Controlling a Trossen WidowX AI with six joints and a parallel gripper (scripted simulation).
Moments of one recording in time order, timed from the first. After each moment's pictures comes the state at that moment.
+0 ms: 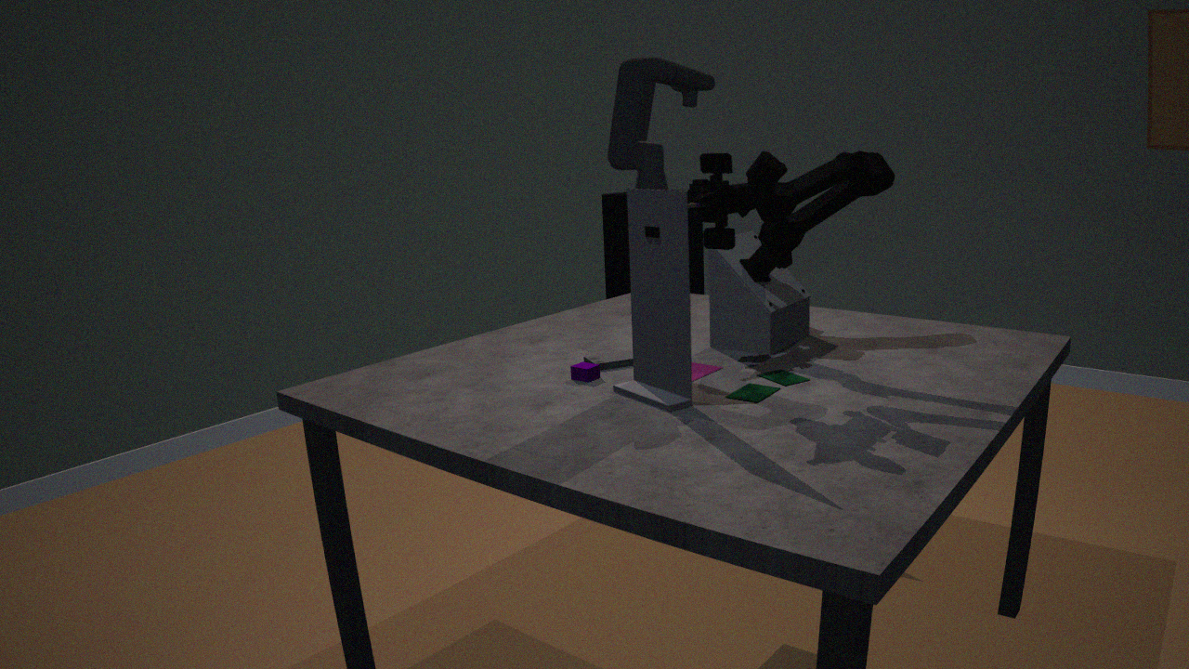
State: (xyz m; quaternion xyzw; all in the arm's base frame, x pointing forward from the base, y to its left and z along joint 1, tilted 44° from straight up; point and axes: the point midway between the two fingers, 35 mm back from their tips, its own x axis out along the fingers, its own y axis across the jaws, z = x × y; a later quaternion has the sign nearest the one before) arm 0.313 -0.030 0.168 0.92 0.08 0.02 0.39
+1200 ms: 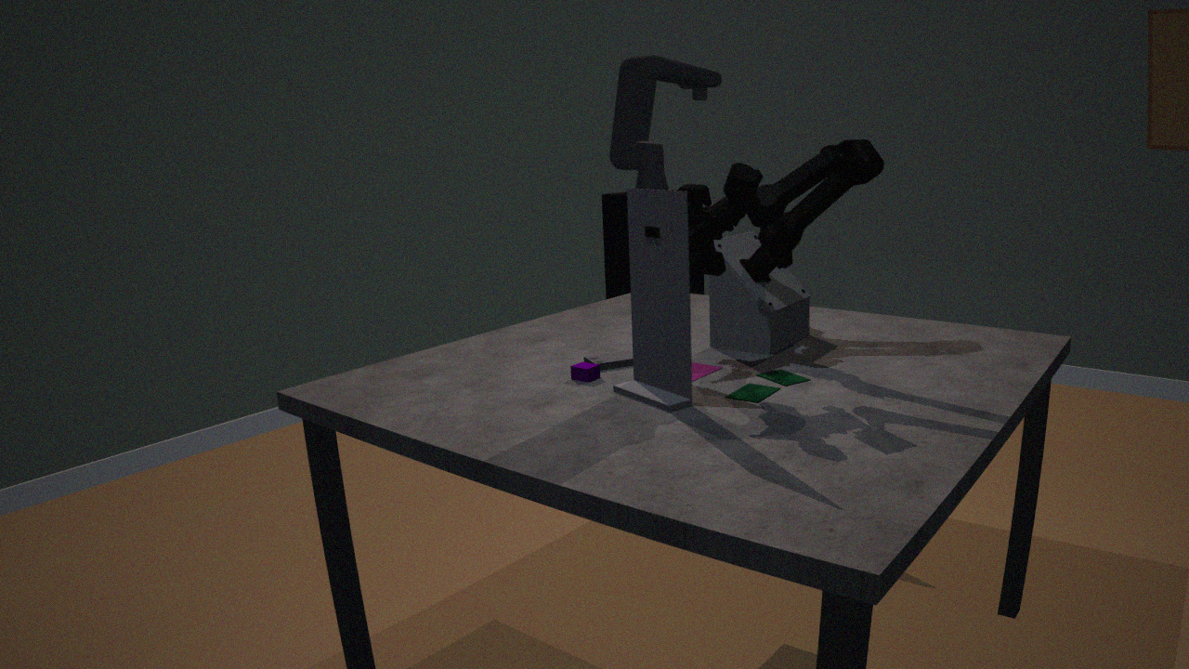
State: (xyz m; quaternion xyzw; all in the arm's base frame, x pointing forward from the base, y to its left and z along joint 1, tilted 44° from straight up) arm 0.317 -0.002 0.092 0.89 0.21 -0.07 0.40
